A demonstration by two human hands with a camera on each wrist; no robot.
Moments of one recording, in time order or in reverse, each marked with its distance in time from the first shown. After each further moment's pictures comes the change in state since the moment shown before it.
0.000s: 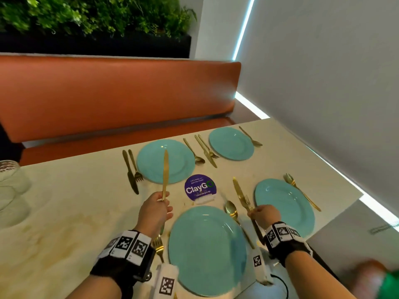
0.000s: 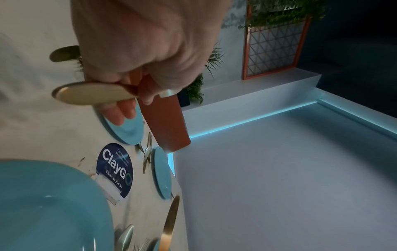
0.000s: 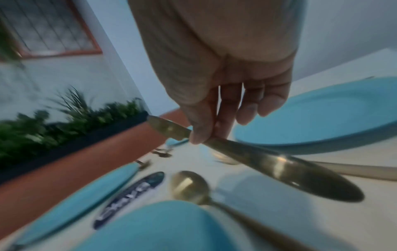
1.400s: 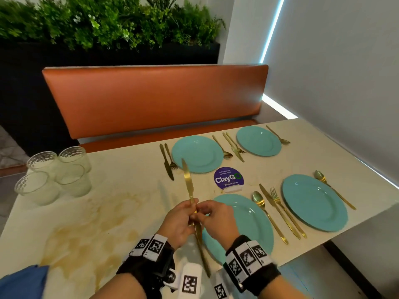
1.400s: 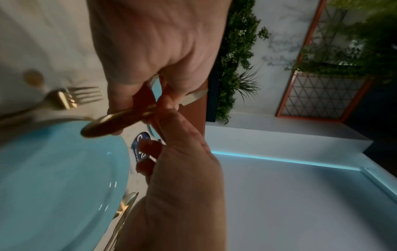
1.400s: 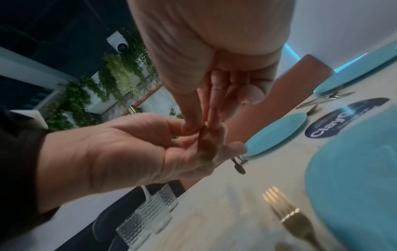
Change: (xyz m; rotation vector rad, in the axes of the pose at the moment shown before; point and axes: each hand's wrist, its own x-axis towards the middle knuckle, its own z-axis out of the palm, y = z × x) left_hand -0.071 -0.034 -0.040 -0.392 -0.178 -0.170; right_hand -0.168 -0.112 0.080 0.427 -0.100 -0.641
